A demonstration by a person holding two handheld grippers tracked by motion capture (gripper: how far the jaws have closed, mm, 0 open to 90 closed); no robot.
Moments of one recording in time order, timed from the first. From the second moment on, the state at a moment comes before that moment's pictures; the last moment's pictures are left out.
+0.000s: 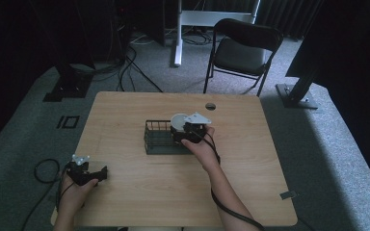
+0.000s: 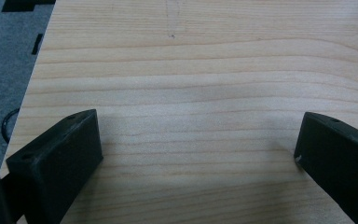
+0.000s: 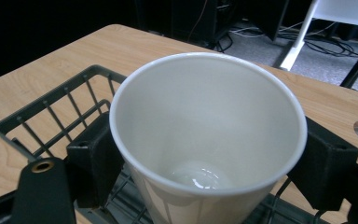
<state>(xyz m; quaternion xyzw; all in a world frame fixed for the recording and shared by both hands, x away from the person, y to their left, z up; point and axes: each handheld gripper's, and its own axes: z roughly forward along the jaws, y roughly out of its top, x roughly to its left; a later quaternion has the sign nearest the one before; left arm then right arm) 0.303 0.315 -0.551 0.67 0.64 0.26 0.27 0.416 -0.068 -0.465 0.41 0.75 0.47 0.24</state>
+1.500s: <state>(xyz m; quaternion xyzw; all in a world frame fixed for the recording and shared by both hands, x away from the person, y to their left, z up) 0.303 0.315 -0.551 0.67 0.64 0.26 0.27 0.370 -0.121 -0.456 0.38 0.75 0.49 0.23</state>
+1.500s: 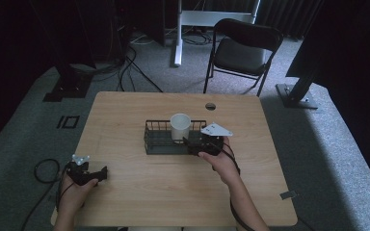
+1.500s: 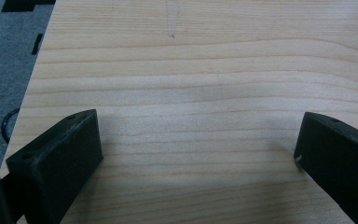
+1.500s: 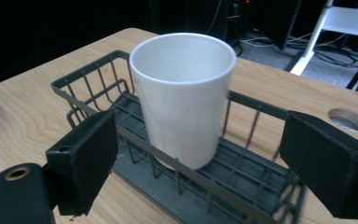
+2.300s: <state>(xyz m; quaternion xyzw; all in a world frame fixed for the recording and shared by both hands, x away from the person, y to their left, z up) 0.303 0.315 -0.551 0.67 0.64 0.26 0.27 0.352 -0.169 -0.487 0.41 0.74 0.47 0.24</state>
